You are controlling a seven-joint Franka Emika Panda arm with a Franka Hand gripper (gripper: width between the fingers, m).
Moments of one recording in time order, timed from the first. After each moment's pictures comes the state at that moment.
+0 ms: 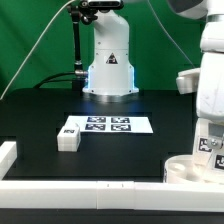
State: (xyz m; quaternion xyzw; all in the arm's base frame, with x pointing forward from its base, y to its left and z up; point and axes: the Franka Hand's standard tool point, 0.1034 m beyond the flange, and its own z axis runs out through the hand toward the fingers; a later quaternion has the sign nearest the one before) arm 0.653 0.110 0.079 0.87 0.48 0.02 0.08
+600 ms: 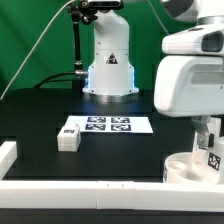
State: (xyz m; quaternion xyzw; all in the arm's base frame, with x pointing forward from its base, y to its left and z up) arm 0.653 0.113 0.078 0.98 0.16 0.07 0.02
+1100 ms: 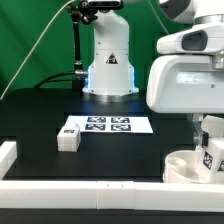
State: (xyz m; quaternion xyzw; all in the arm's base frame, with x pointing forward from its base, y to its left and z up) arm 0.655 0.106 0.079 1.00 0.01 0.08 0.01
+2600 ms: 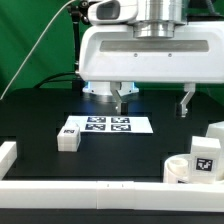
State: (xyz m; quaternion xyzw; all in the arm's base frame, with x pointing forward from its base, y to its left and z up) arm 0.633 0.020 0.114 0.99 -0.09 0.10 0.00
